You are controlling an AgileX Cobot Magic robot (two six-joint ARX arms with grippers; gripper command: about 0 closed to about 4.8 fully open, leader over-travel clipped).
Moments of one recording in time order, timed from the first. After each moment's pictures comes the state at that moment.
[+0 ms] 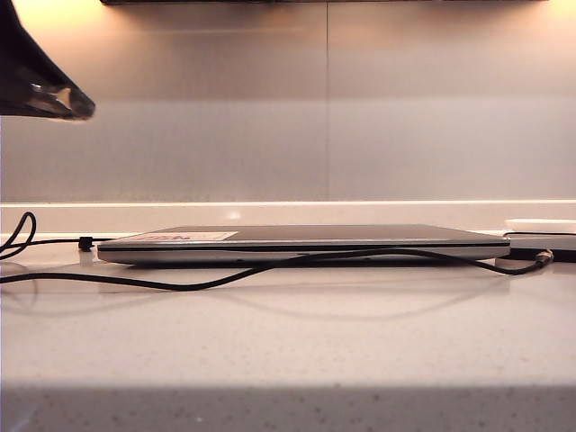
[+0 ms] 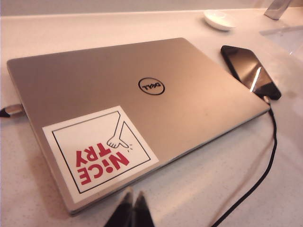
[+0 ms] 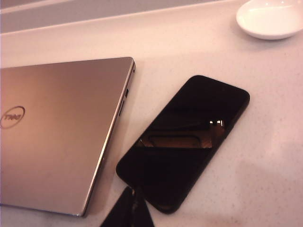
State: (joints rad) left arm -0.56 0.53 0.34 -0.08 0.11 -0.17; right arm -0.05 0.62 0.51 -0.33 -0.29 0.11
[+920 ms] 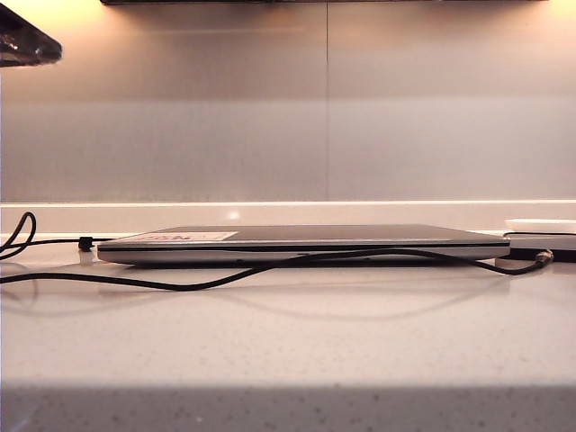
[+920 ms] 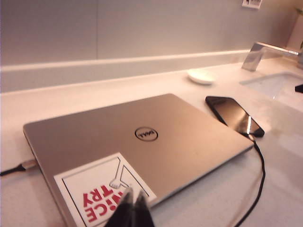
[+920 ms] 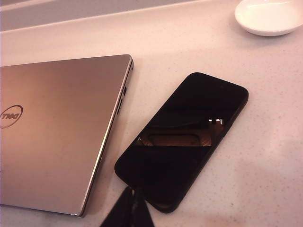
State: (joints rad) left arm -0.55 0.28 0.21 0.05 0.12 -0.11; right arm -0.06 0.62 0.51 -0.34 -0.29 0.11
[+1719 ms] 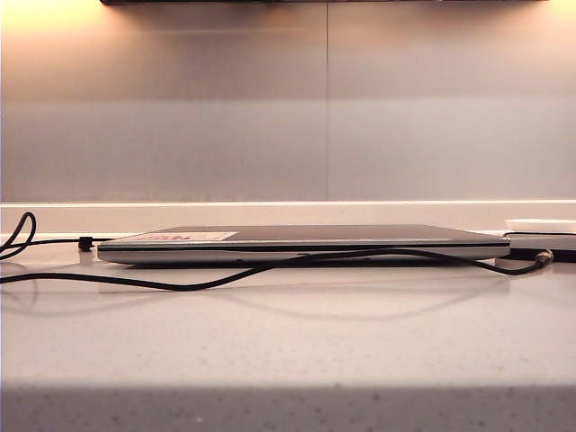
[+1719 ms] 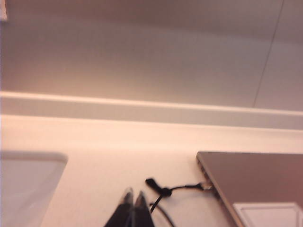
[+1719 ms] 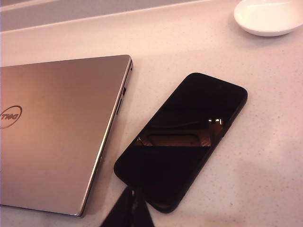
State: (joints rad) left arm 0.01 0.00 0.06 0.06 0.11 -0.11; right arm -0.06 0.62 0.51 -0.34 -0.29 0.11
